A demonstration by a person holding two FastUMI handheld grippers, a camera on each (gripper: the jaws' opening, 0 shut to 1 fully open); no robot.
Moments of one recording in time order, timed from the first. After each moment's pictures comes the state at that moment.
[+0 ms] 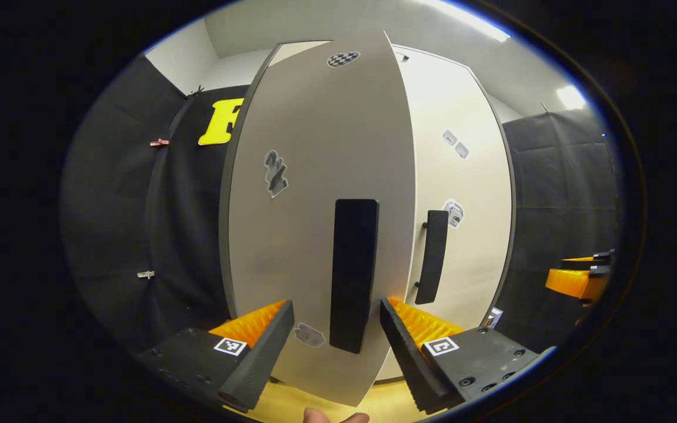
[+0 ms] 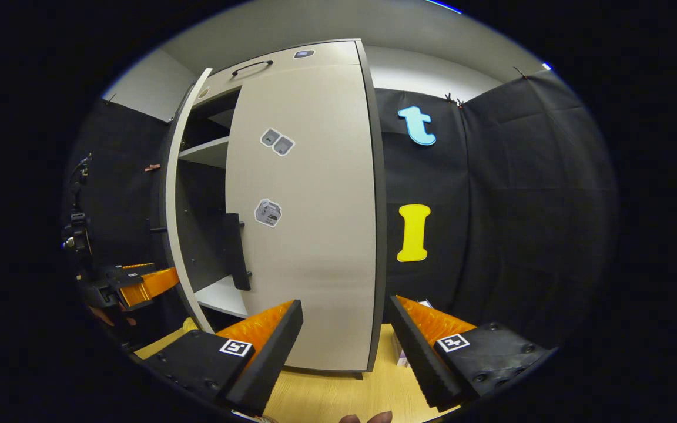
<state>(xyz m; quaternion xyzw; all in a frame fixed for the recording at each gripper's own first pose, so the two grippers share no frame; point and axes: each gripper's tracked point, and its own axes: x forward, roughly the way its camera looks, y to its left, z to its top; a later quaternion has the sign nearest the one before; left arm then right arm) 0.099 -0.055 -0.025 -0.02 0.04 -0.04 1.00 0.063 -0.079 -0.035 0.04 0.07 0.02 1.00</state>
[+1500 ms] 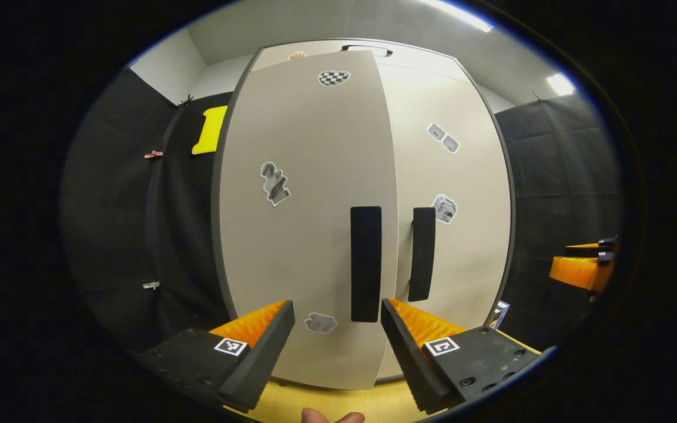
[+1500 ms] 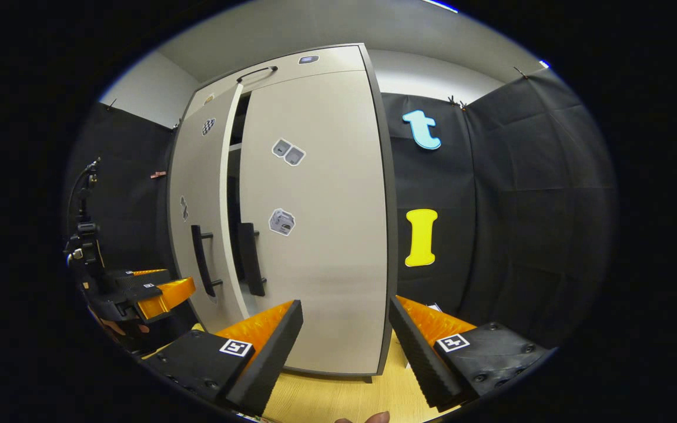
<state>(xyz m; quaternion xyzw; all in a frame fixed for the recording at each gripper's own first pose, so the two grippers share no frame) 0.087 -0.056 -0.016 0.00 0.04 -0.04 1.00 0.057 -0.058 -0.022 0.05 0.06 0.04 1.00</state>
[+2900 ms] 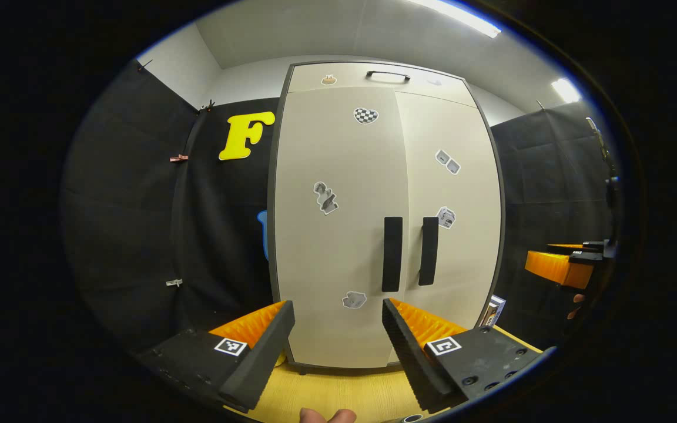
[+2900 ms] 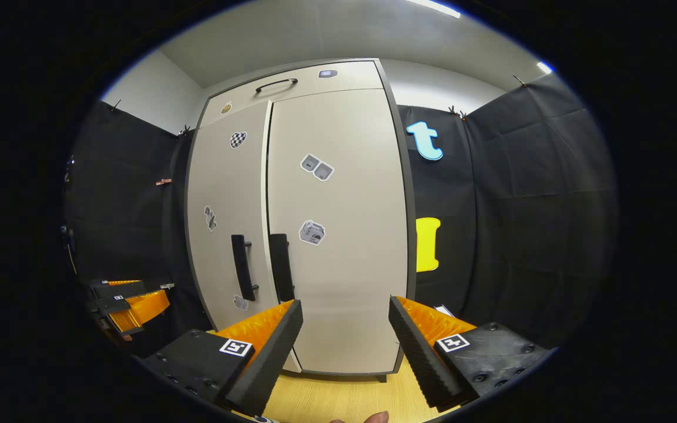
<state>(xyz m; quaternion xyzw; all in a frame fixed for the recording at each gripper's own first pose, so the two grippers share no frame) 0.004 -0.006 -0.007 -0.01 0.03 -0.02 1.00 0.028 -0.015 -0.004 0.05 0.03 0.03 1.00</state>
